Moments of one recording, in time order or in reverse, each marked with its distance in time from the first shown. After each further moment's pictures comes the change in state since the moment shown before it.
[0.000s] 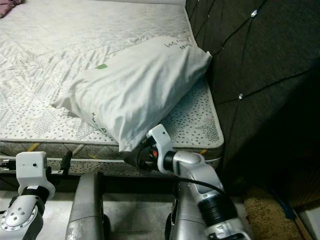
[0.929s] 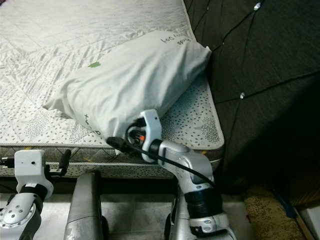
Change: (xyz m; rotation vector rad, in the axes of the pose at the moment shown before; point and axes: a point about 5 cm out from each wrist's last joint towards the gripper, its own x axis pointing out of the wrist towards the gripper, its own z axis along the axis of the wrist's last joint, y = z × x) left arm 0.002 0.004 0.003 0.012 0.001 -0.003; right arm 0.016 0.035 0.044 0.213 -0.098 0.055
